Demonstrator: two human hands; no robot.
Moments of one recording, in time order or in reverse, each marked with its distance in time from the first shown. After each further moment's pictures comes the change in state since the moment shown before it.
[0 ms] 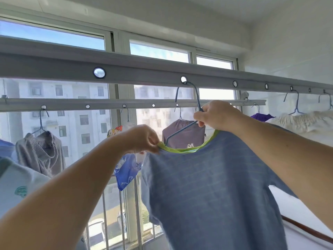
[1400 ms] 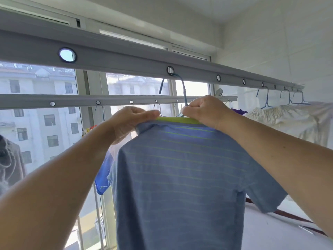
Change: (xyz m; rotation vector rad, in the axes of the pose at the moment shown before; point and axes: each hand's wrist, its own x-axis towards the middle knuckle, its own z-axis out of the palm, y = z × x) left_hand 0.049 -0.002 0.001 -0.712 0.138 0.168; right_hand -0.005 0.013 0.004 0.152 0.076 -0.014
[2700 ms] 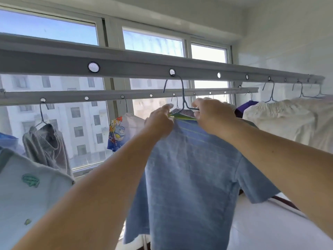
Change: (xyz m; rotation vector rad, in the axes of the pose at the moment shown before) left_hand -0.046 0.026 0.038 0.521 0.255 -0.149; right_hand -0.031 -0.035 0.026 -0.453 0.057 -0.099
